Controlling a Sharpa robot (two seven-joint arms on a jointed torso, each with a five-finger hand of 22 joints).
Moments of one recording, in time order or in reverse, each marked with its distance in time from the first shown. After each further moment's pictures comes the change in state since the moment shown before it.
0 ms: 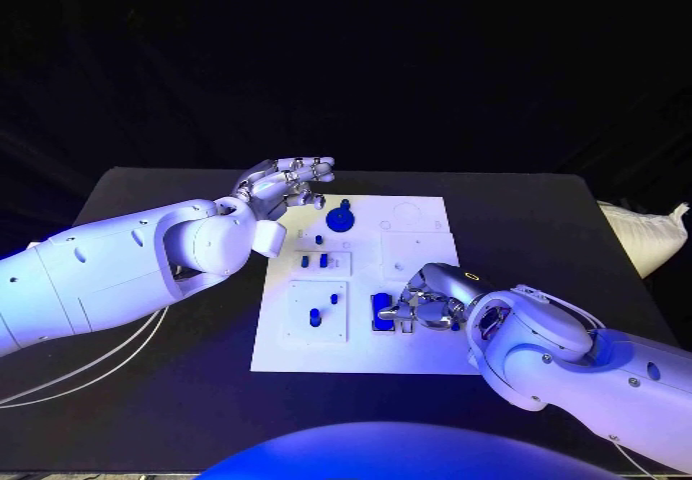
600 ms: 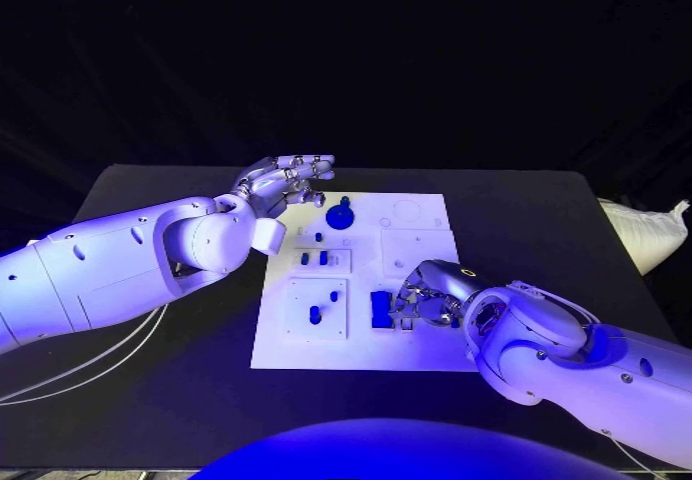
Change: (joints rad) left arm 0.000 0.000 0.000 -0.001 -0.004 0.005 -0.003; left_hand 0.000 0.000 0.000 0.000 0.000 0.000 0.000 0.000 0.000 0.000 0.000 0.000 0.000 0.000 0.000 0.000 0.000 0.000 0.000 0.000 0.000 0.000; right arm 0.000 0.014 0.000 -0.016 -0.030 0.015 0.003; right_hand 0.186 0.023 0.060 -0.102 0.002 0.004 -0.004 -0.003 0.024 0.013 -0.005 0.020 0.034 -0.004 -0.004 0.000 0.011 0.000 0.000 -0.007 0.000 0.000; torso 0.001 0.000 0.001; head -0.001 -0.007
